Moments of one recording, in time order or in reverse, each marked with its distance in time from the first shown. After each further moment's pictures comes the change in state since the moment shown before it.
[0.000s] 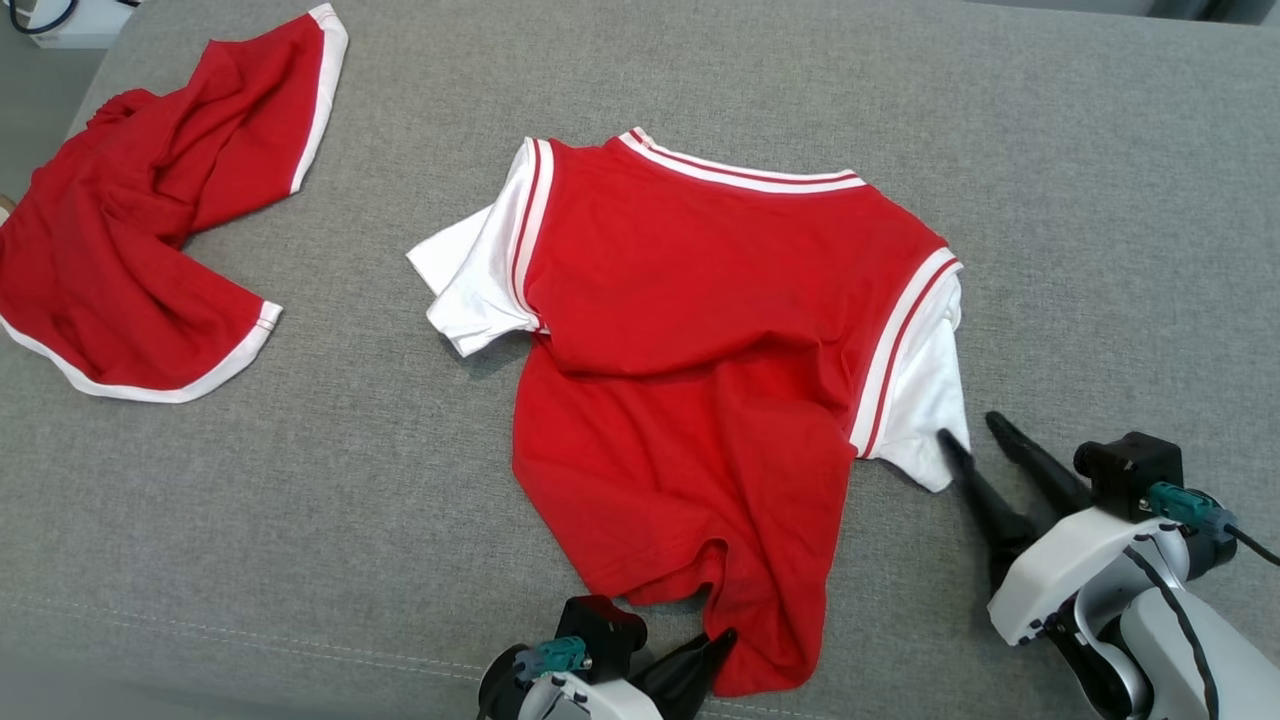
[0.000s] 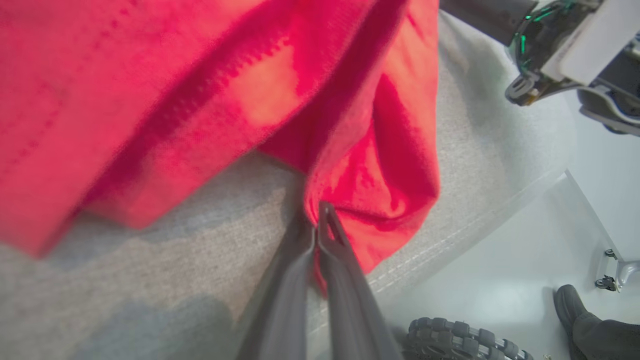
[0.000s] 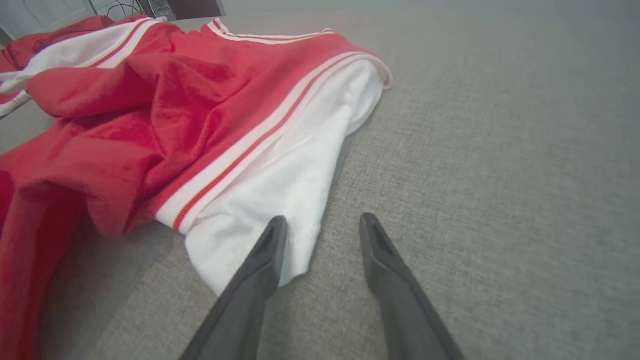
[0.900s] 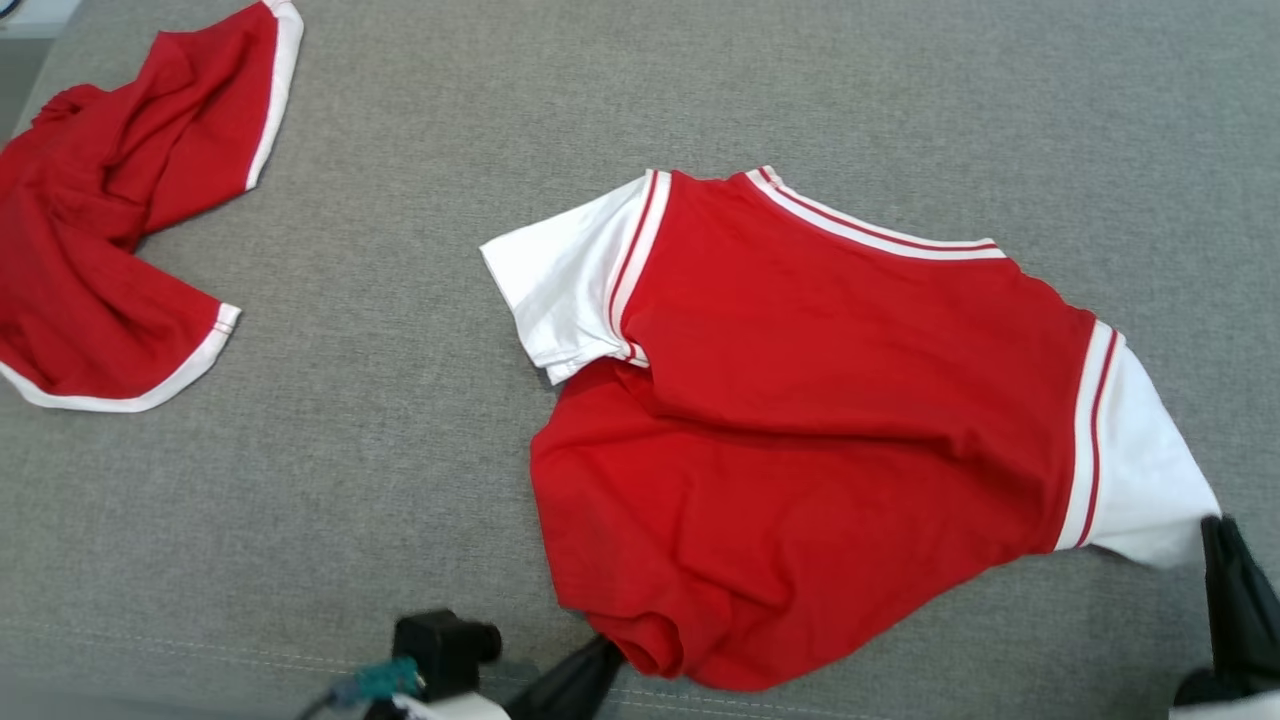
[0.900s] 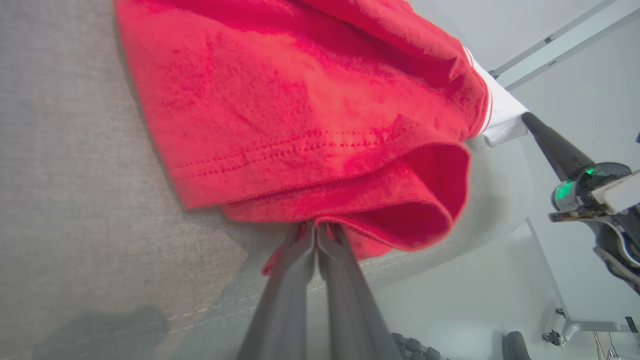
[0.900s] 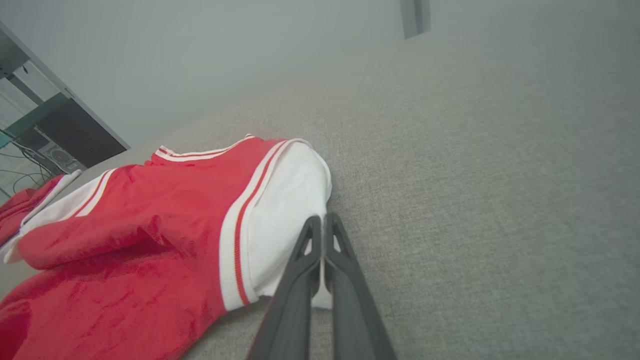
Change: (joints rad) left arm 0.235 0.243 0.135 -0.528 -0.186 0.136 0.086; right arm 0.570 0.160 -0.590 -0.530 0.030 0.000 -0.009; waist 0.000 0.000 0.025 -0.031
